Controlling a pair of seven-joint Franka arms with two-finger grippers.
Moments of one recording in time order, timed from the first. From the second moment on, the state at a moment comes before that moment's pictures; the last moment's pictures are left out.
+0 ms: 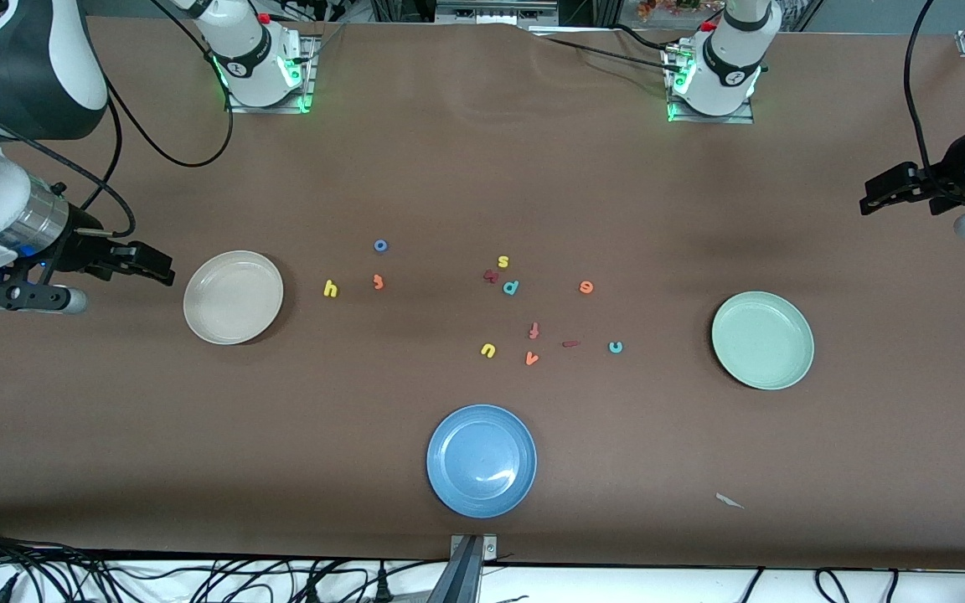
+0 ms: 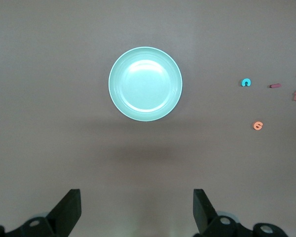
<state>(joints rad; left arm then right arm) 0.14 0.00 -0.08 -1.66 -0.01 1.55 0.02 -0.01 0.17 0.09 -1.64 0.03 1.82 0.16</state>
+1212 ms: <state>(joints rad) 0.15 0.00 -0.08 -1.66 -0.01 1.55 0.03 0.00 0.18 0.10 -1.64 0.02 1.82 0.16</state>
